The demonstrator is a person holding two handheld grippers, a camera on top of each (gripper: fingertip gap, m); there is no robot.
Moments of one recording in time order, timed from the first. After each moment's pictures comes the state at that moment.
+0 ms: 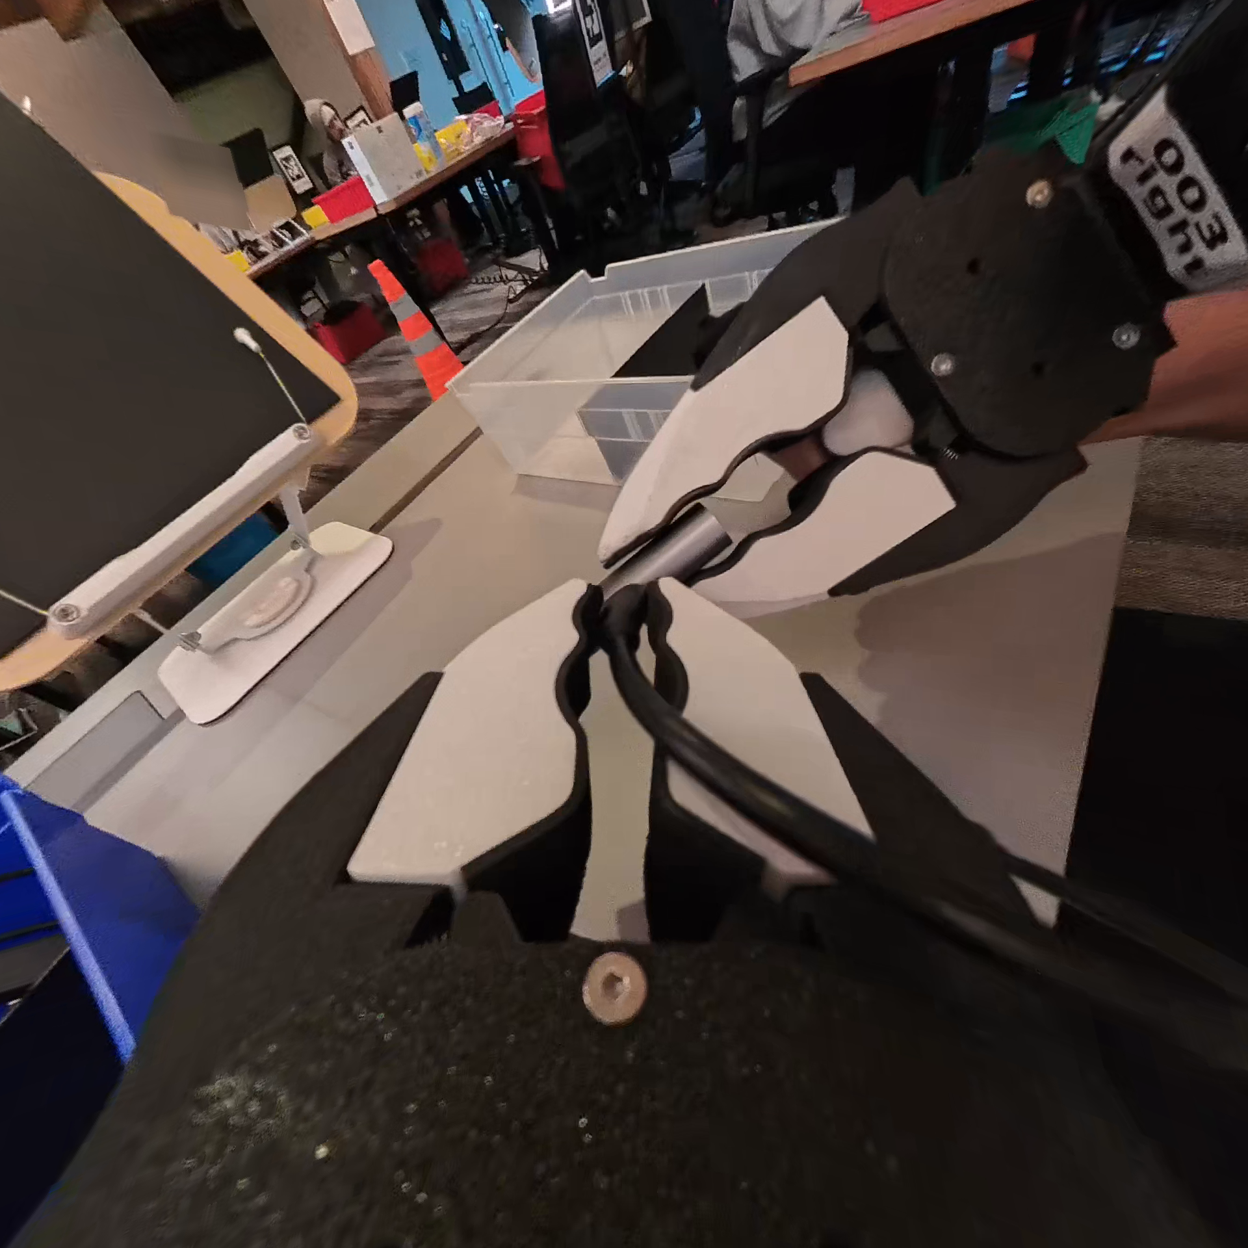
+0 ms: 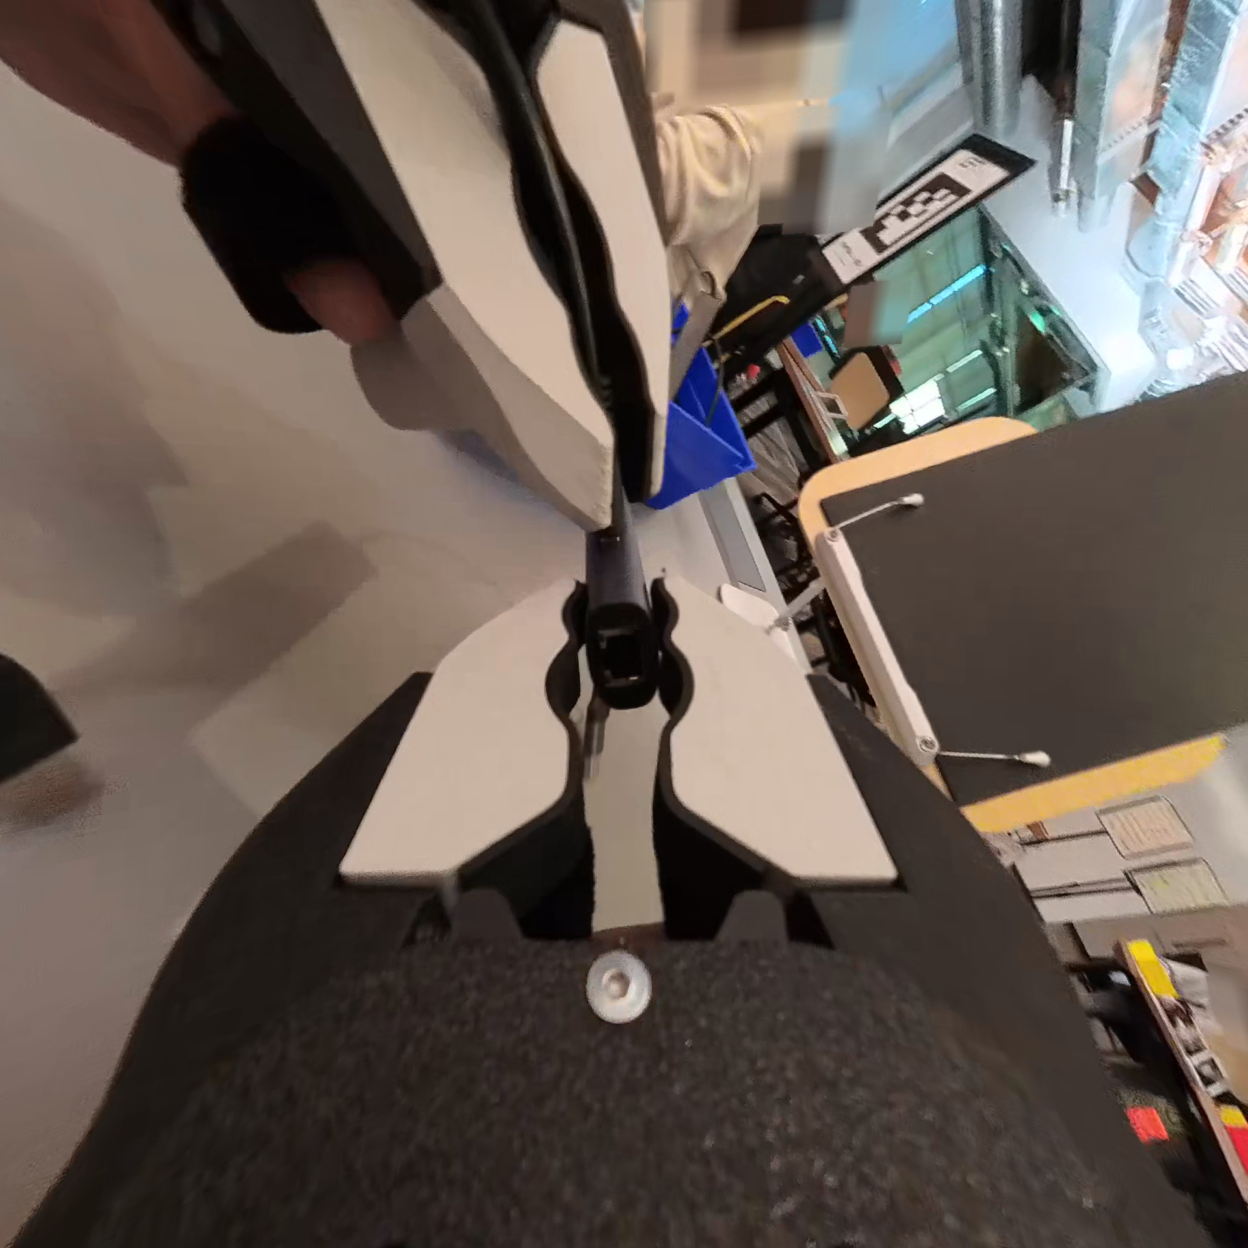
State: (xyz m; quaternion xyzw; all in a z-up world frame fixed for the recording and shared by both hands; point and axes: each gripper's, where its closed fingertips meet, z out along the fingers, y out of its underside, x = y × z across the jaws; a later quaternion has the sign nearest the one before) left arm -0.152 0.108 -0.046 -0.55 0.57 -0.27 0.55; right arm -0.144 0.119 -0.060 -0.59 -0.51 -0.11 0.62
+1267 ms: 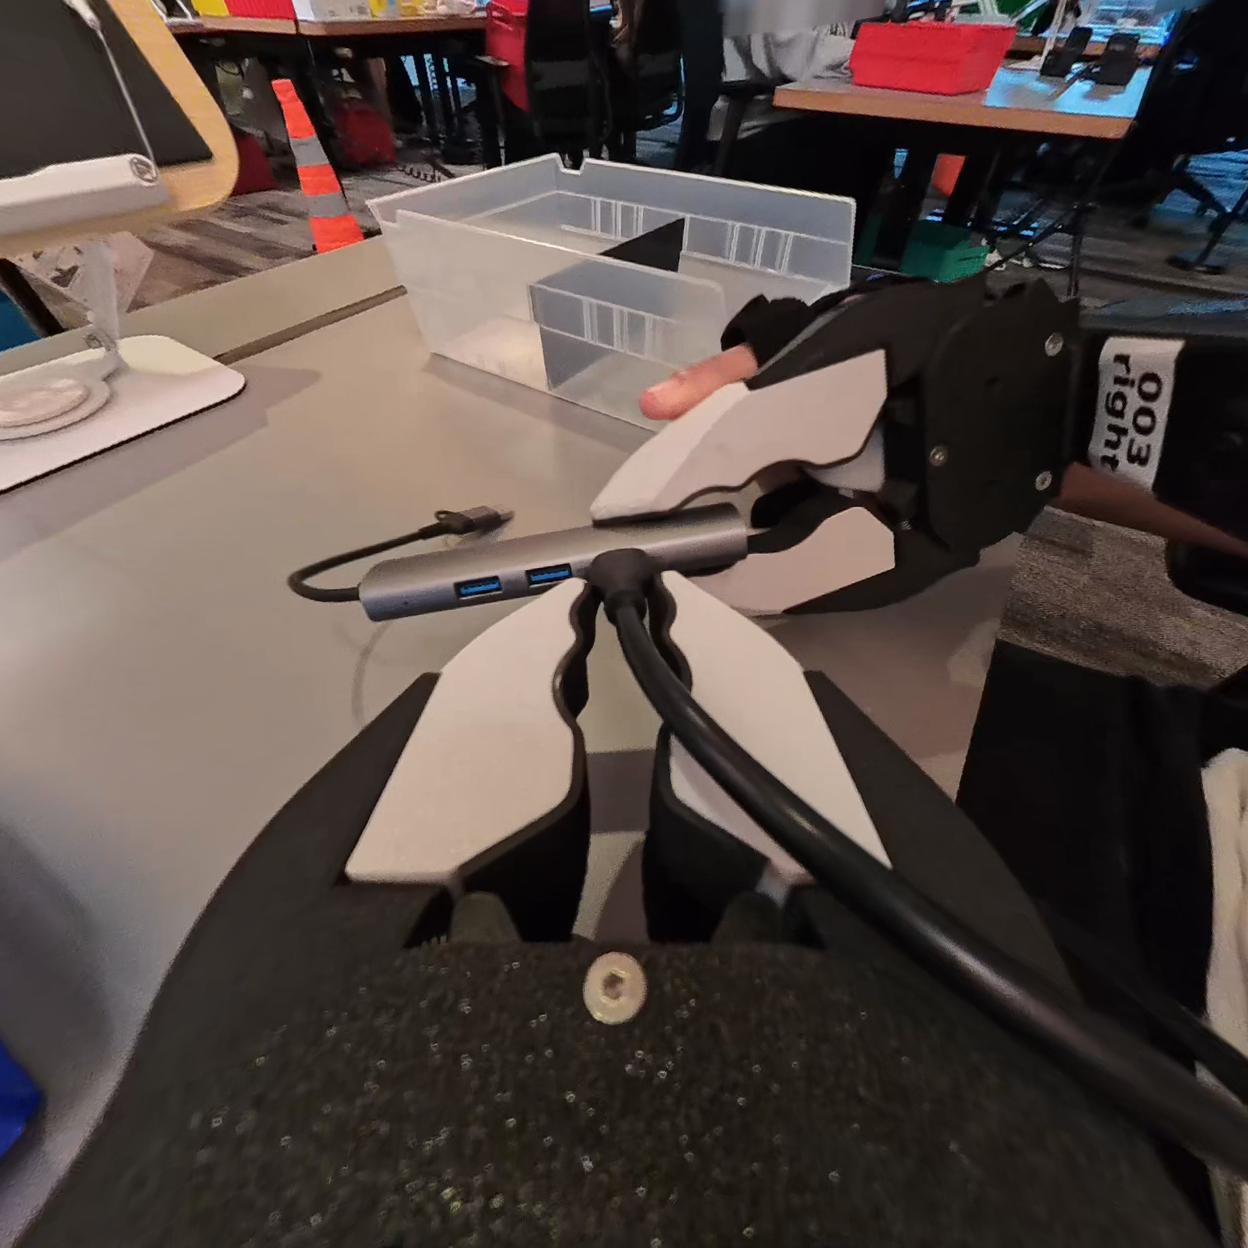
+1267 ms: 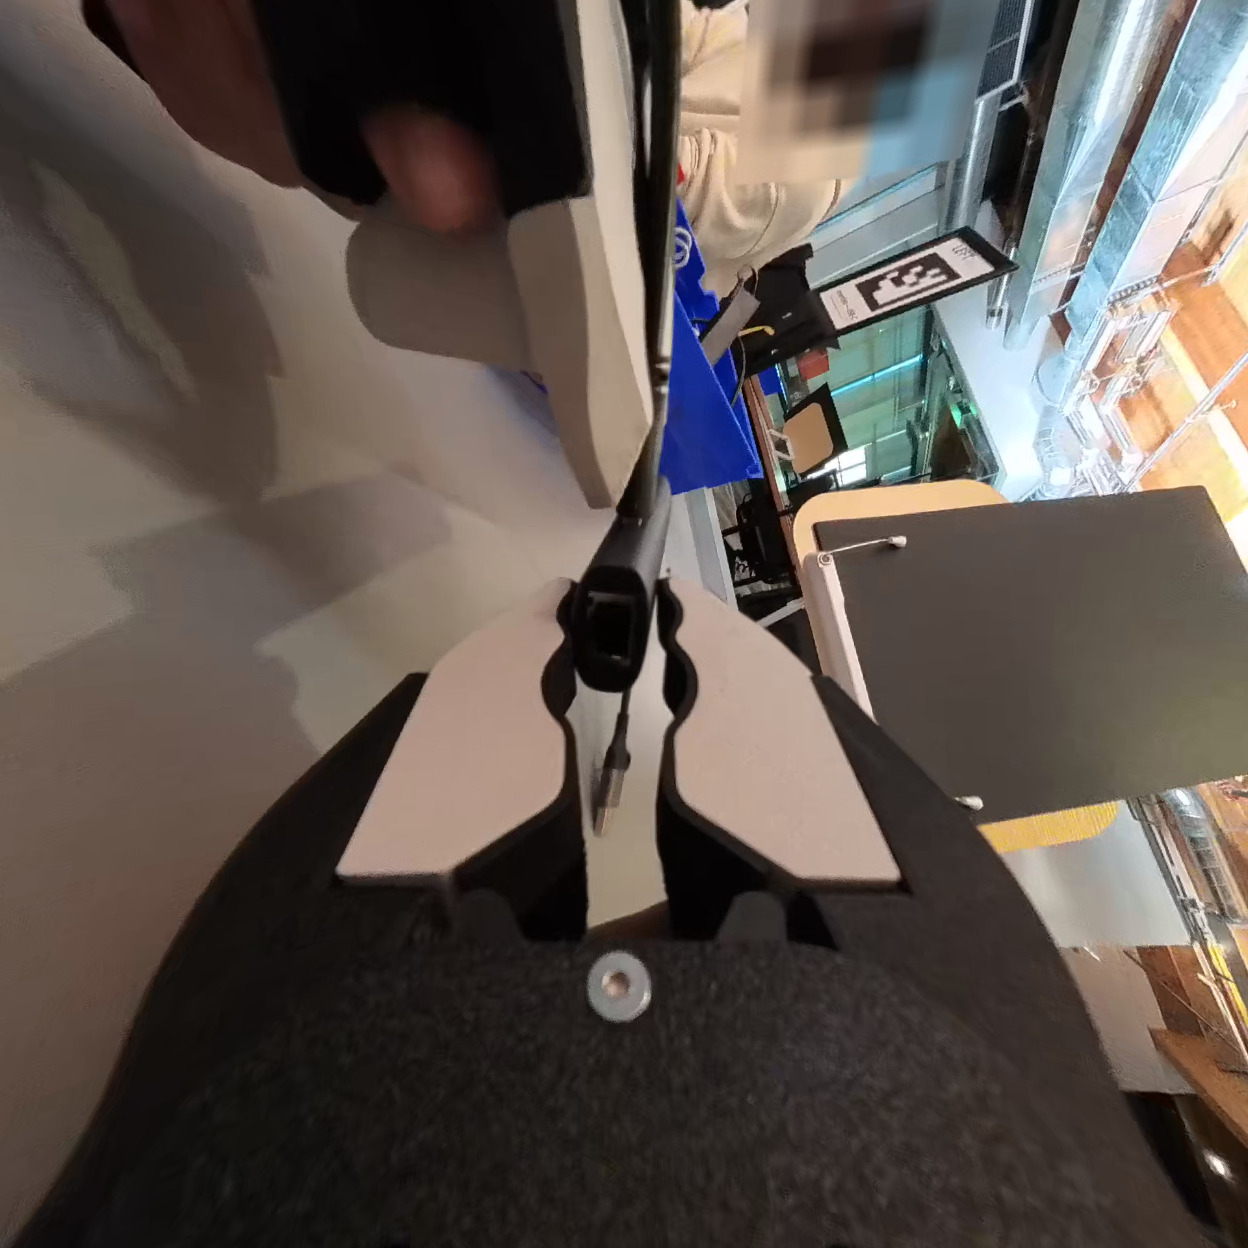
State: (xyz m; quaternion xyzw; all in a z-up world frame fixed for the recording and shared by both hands) left arm -0.162 0.109 -0.102 -0.63 0.51 -0.38 0.46; right arm -0.149 0.126 -0.107 -0.52 -0.56 -0.19 0.61
